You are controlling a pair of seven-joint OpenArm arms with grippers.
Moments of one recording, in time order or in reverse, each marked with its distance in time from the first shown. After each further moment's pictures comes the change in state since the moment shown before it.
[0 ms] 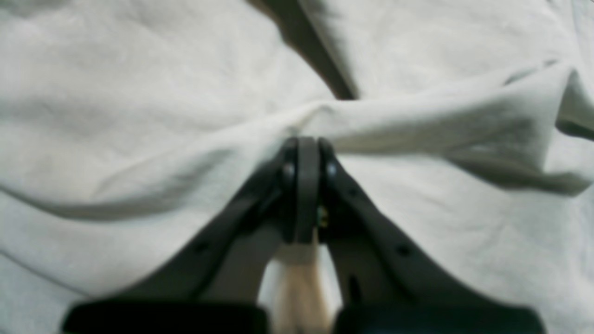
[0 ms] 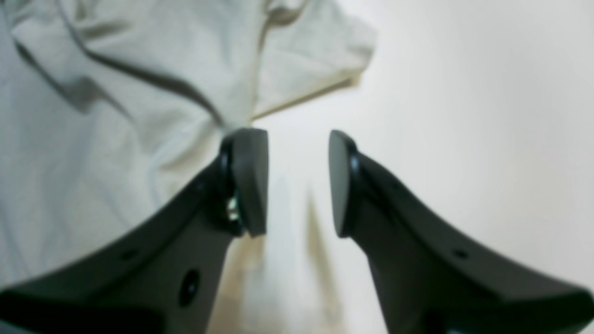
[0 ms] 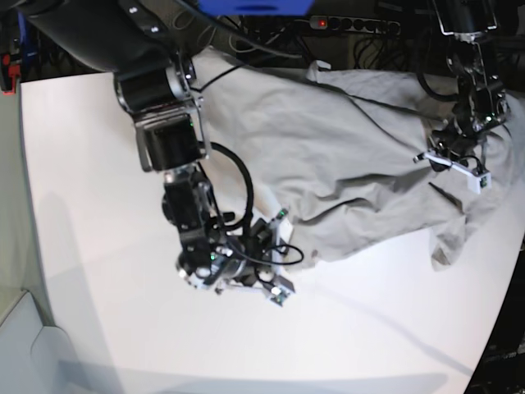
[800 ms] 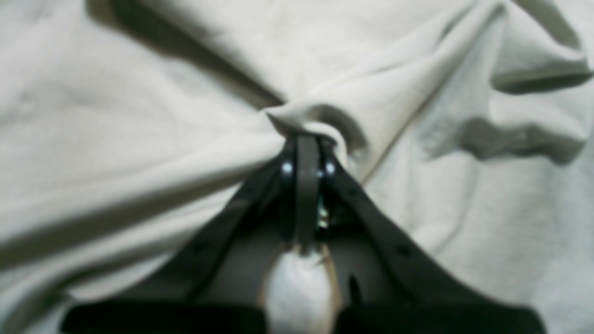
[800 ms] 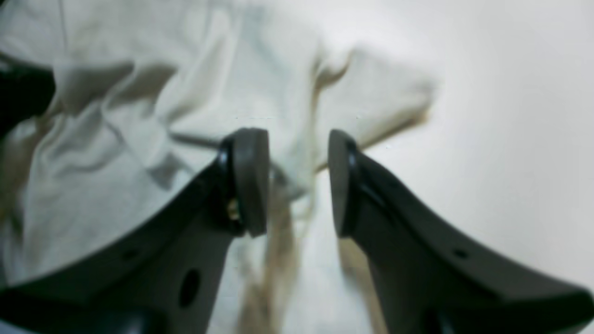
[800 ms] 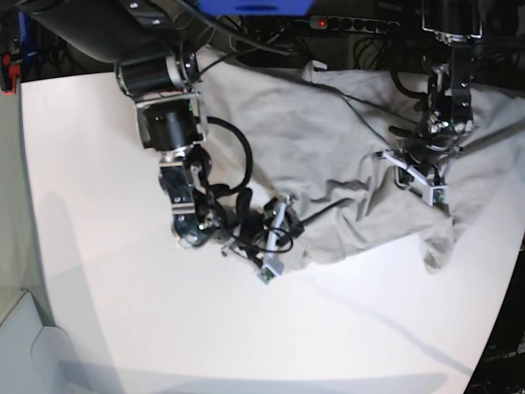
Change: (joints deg) left arm -0.3 0.3 17.1 1.2 7.6 2.8 -7.6; right arm -5.3 0.1 5.1 -7.6 10.4 0.0 13.0
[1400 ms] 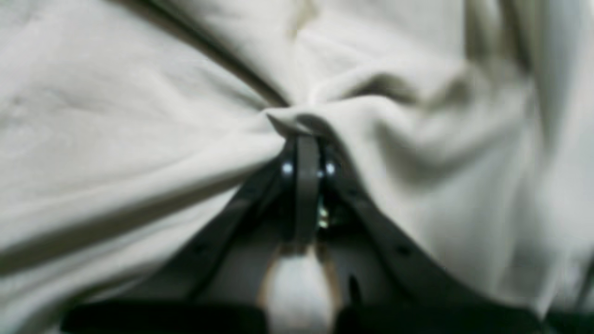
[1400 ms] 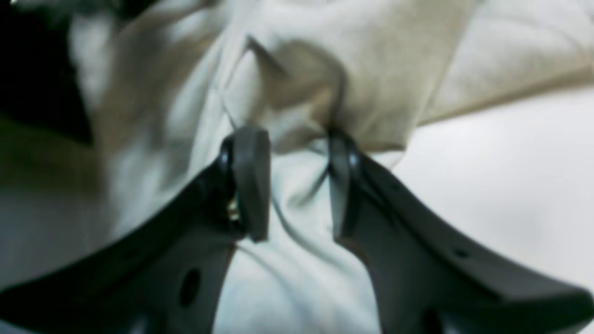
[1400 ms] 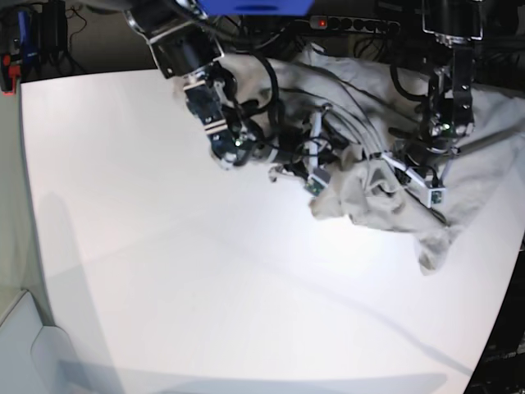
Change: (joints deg) left arm -0.8 -0.3 -0.1 0.6 -0.4 -0.8 2.4; right arm -18.8 0.2 -17.2 13.6 3.7 -0.3 1.5
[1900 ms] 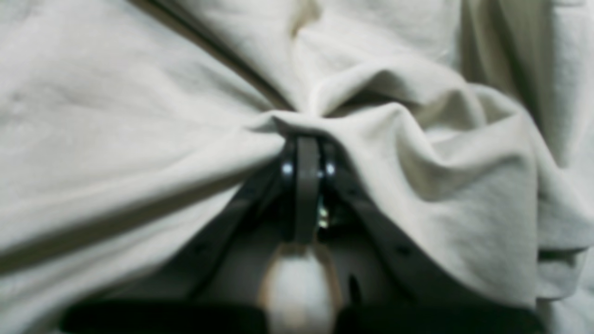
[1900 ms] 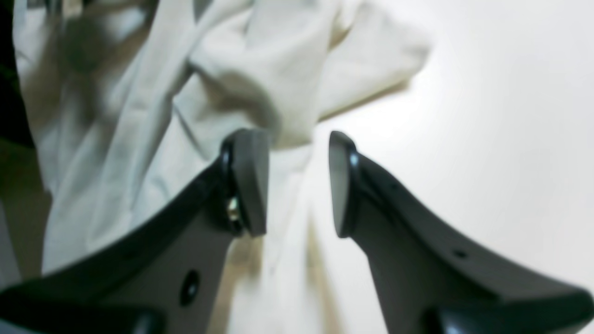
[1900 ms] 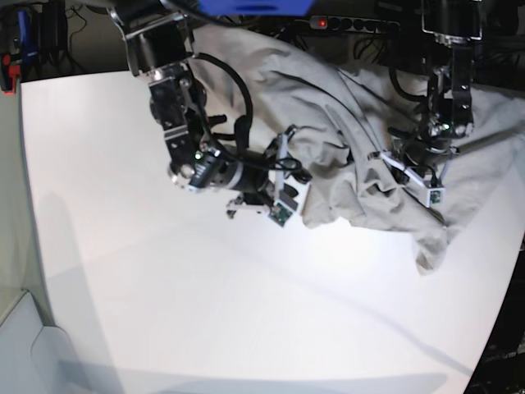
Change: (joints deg) left arm 0.0 0.1 0.0 0.5 -0.2 -0.1 0.8; right arm 0.2 4.2 6.4 17.7 -1.9 0.2 -9.5
